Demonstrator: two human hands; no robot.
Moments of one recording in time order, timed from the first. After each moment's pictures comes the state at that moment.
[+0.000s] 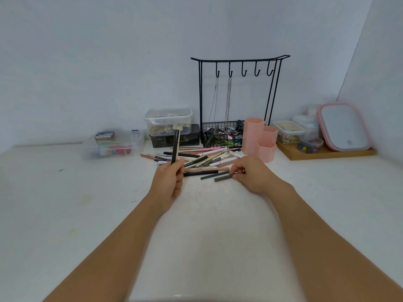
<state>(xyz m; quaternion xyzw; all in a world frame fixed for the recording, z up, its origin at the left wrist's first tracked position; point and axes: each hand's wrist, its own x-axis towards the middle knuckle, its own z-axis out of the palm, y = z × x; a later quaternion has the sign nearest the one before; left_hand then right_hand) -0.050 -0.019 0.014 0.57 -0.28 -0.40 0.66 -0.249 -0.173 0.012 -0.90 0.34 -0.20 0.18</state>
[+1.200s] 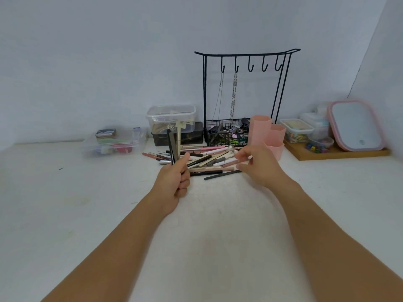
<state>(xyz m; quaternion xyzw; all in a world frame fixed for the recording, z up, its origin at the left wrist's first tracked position) -0.049 -0.027 0.015 0.57 -0.27 -0.43 0.65 -0.240 -0.179 0.022 -0.84 0.38 -0.31 0.22</state>
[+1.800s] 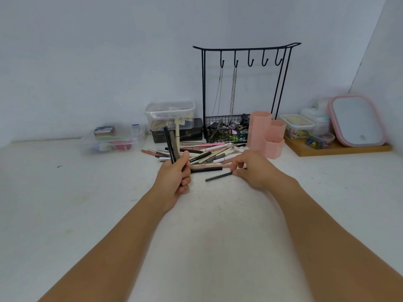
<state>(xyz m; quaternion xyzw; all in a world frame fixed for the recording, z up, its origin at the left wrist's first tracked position) -0.051 -0.030 0.015 0.58 -0.28 -0.42 0.65 -0.235 -0.179 0.012 -0.90 0.36 -0.17 0.19</state>
